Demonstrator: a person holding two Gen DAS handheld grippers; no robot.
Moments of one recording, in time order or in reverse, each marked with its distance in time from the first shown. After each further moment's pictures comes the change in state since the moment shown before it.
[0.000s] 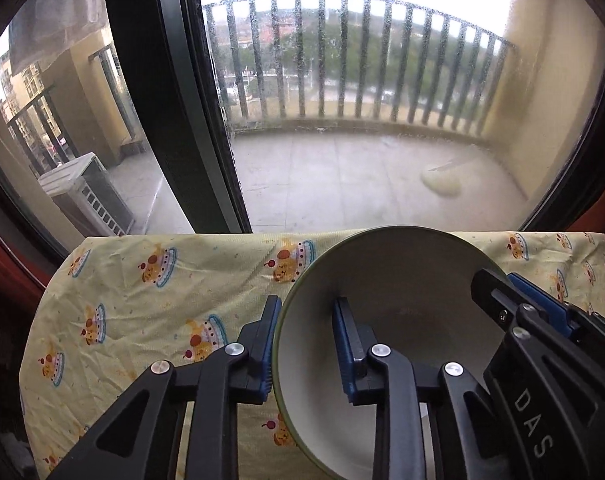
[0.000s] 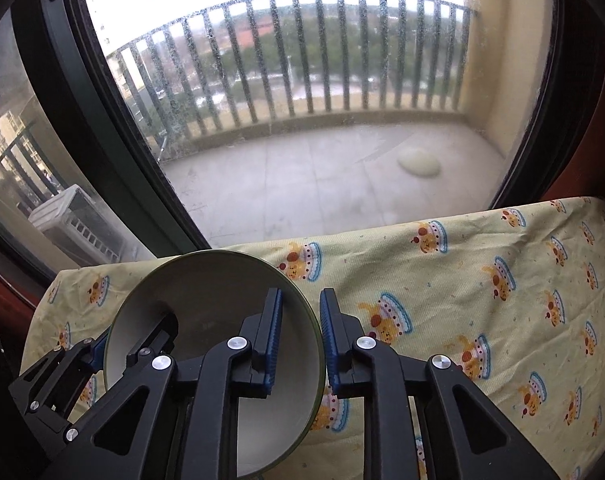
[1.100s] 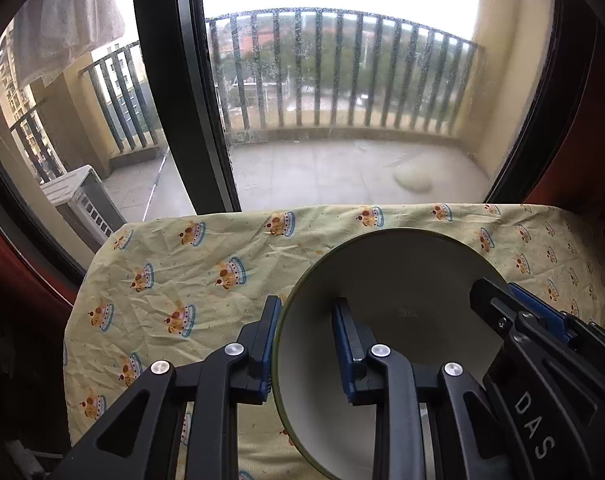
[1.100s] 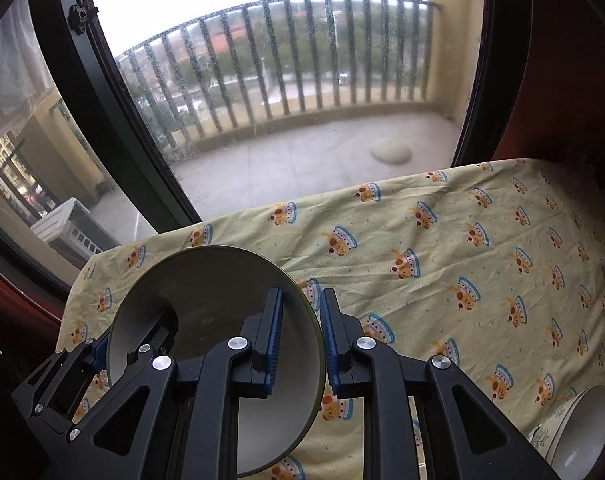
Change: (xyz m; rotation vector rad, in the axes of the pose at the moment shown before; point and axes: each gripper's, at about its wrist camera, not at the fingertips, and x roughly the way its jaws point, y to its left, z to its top) left arm -0.118 -0.002 -0.053 0.055 -0.034 -0.069; right arm -0.125 -0.008 -0.049 0.092 -0.001 -0.055
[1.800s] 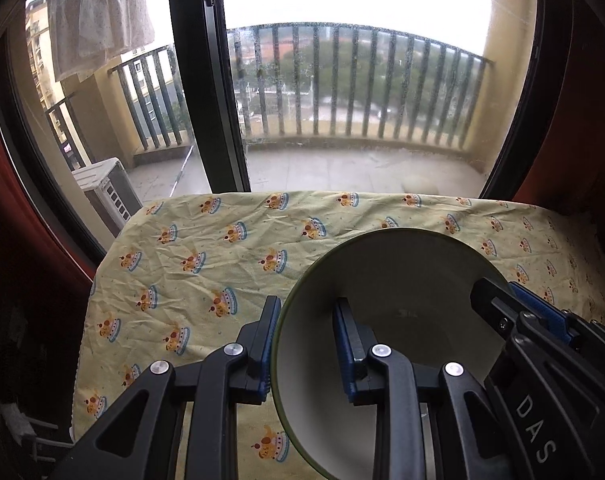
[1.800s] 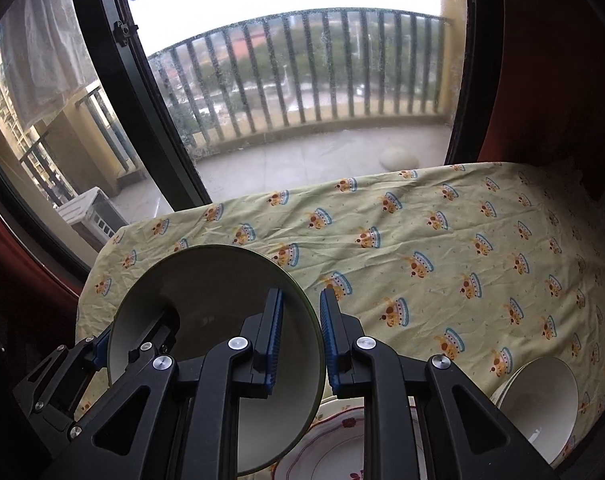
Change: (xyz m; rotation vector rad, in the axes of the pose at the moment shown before) left arm -0.077 -0.050 -0.057 -0.071 -0.040 0.074; right arm -0.085 -0.047 -0.043 -0.076 -0.031 0.067
